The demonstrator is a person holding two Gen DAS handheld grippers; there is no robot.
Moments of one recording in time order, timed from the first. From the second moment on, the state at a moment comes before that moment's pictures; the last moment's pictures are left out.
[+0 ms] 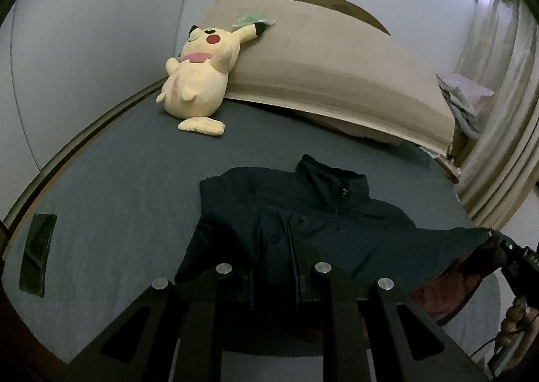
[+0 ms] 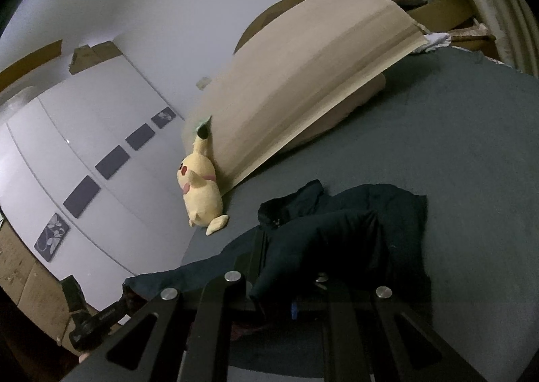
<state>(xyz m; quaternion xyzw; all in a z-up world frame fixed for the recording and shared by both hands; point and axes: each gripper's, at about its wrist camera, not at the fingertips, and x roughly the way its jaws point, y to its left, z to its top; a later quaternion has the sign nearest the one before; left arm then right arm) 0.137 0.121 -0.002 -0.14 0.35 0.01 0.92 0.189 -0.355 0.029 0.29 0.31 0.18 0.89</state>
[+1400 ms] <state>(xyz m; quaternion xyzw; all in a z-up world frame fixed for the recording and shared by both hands) 0.275 0.118 -0.051 -0.12 0.42 0.02 0.90 0.322 -0.346 -0.017 0.28 0.36 0.15 0.88</state>
